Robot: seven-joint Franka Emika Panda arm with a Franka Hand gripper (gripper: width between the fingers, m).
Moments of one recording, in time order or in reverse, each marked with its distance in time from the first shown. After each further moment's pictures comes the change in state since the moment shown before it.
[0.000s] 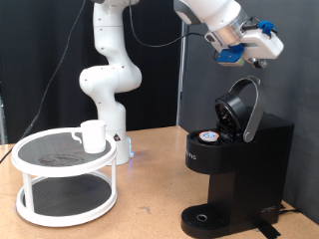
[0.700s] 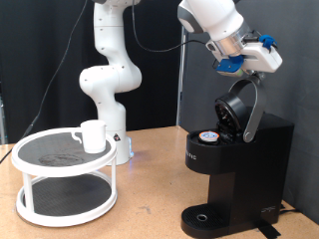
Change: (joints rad) arm 0.000 0.011 0.025 -0.041 -0.054 0.051 0.036
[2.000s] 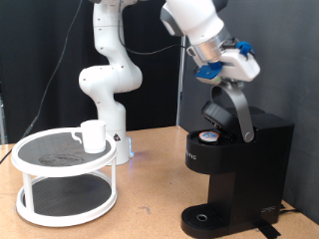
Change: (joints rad) arm -0.075 -0.030 -0.051 -0.066 -0.096 -0.032 -0.065
